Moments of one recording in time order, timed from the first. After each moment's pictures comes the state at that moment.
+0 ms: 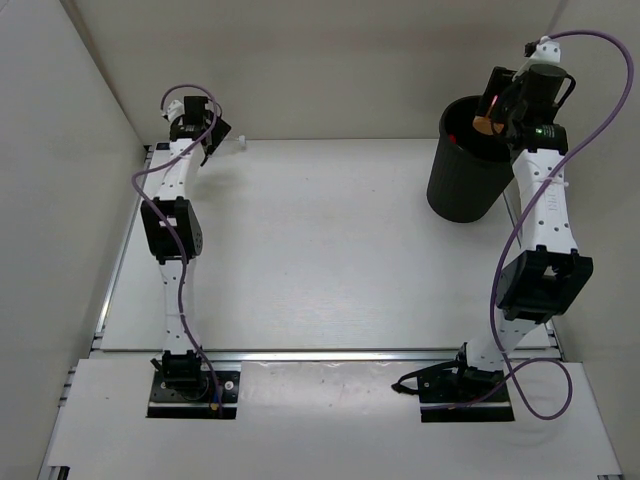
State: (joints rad) left arm 0.00 2.46 2.41 -0.67 -0.24 -0.82; right arm -0.14 1.74 1.90 -0.39 0.00 0.08
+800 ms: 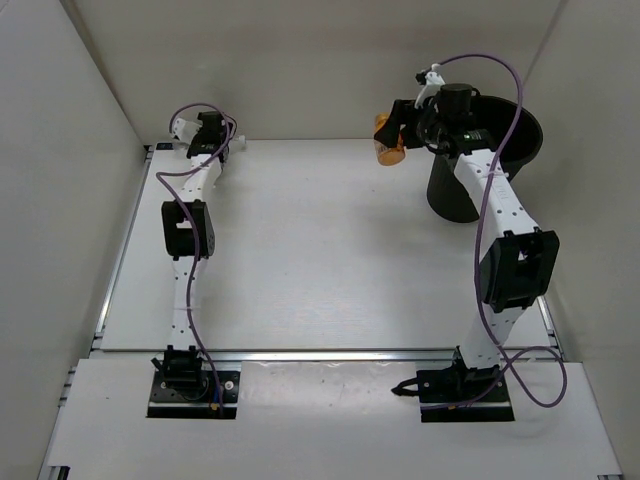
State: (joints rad) left arm -0.03 2.75 2.54 -0.32 -0.45 -1.14; right arm 0.16 1.83 1.84 -0.40 -0.44 0.16
